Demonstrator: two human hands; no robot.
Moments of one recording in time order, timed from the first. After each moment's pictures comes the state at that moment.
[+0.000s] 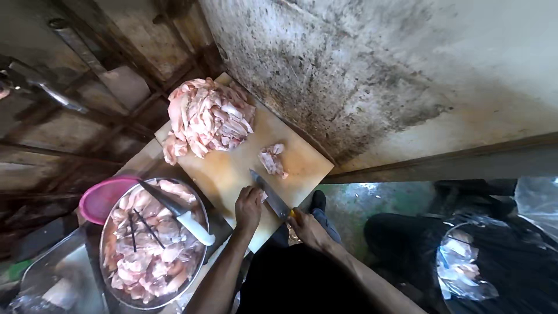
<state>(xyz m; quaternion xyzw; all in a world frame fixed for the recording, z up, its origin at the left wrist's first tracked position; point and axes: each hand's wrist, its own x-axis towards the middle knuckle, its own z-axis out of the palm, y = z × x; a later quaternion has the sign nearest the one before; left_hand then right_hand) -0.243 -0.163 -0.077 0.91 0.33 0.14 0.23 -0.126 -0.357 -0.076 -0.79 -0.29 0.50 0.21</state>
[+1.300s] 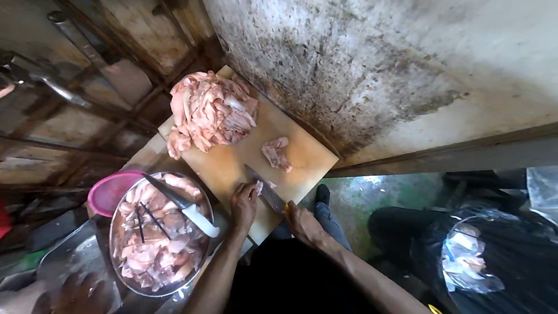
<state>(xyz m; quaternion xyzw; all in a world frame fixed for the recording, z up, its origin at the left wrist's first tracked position) -0.263 -0.155 -0.060 0.87 0.39 0.10 0.27 -0.144 -0.327 -0.046 -0.81 -0.31 0.49 0.13</state>
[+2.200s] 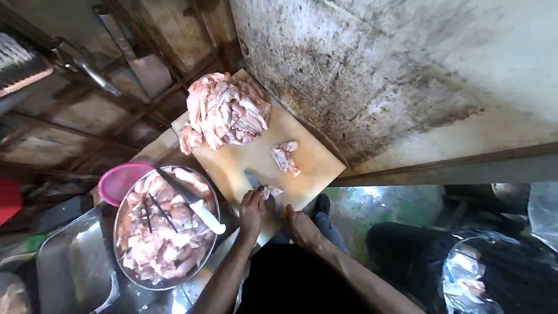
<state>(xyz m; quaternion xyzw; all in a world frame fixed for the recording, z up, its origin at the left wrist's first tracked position) -0.280 -0.174 -0.077 0.88 0.38 0.15 0.23 -0.158 -0.305 -0.037 -0.80 -0.35 0.49 0.08</state>
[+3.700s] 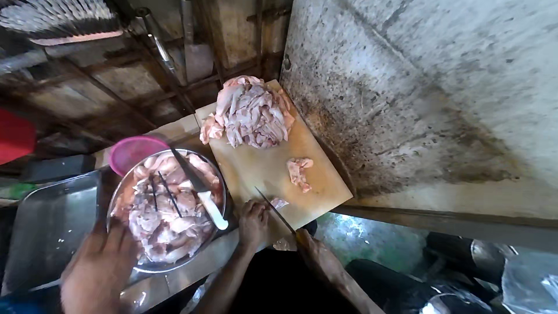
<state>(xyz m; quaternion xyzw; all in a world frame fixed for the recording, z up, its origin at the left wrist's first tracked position) -0.299 -0.191 -0.090 0.82 0.47 0.19 0.26 -0.142 -0.360 -0.022 -0.79 -0.44 0.43 0.05</state>
